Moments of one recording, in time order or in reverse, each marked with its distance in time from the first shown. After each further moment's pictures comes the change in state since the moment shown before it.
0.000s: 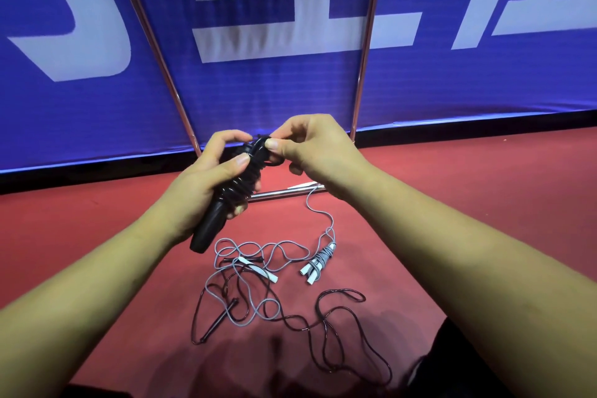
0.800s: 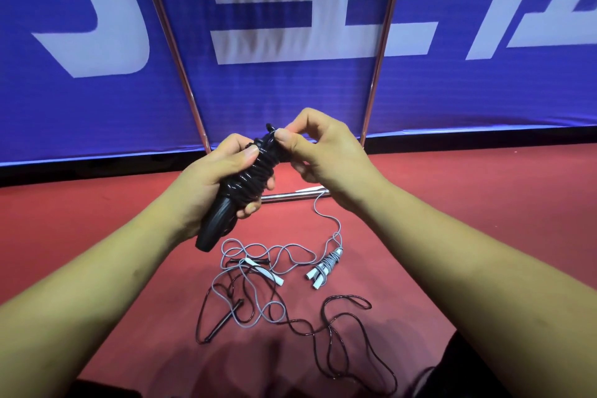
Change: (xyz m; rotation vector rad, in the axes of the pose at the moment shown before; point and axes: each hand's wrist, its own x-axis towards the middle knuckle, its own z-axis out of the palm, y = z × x) left_hand -0.006 0.010 -0.012 -0.128 -0.046 -0.003; right_hand 0.004 0.002 0.015 0.192 -0.025 -0.093
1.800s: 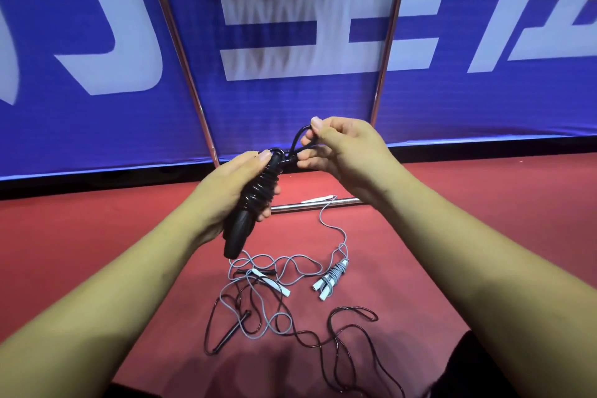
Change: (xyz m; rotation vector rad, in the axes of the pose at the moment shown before) left_hand 0.012 0.004 0.004 0.091 0.166 -0.062; right_hand 0.016 -0.014 -0.017 0.325 0.041 0.101
